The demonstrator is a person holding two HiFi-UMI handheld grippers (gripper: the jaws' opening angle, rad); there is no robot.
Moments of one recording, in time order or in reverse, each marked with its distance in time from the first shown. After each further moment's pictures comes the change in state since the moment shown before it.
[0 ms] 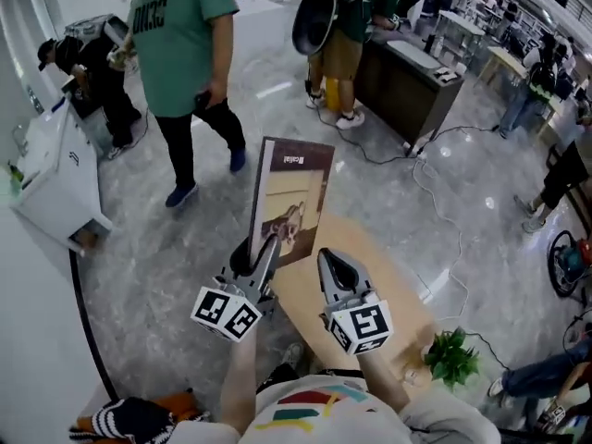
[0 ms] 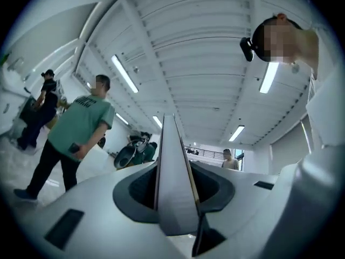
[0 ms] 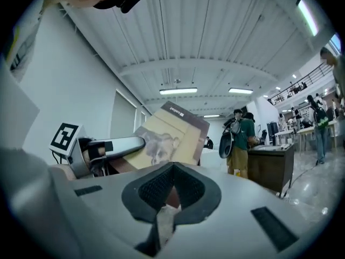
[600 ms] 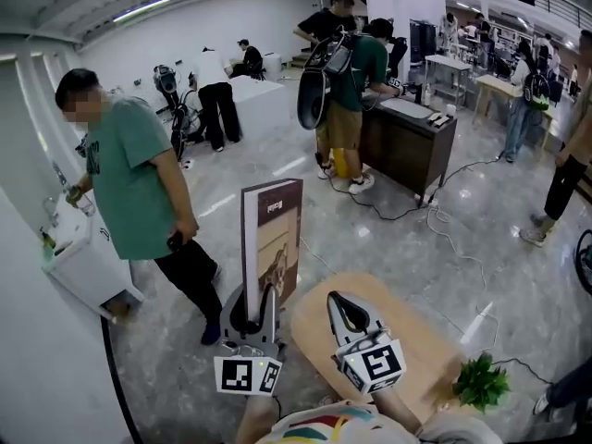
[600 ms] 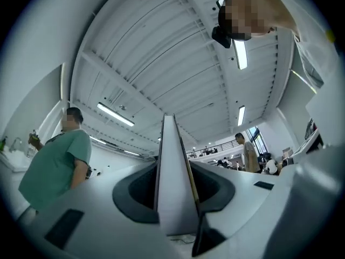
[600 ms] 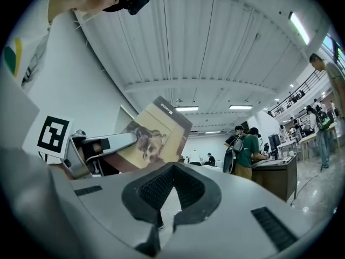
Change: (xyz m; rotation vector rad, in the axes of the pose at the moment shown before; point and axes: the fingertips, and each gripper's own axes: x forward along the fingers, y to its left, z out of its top) left arm -0.039 -0.090 0.088 0.432 -0.161 0.170; right arm -0.070 0.015 0.069 -0.014 -0.200 0.007
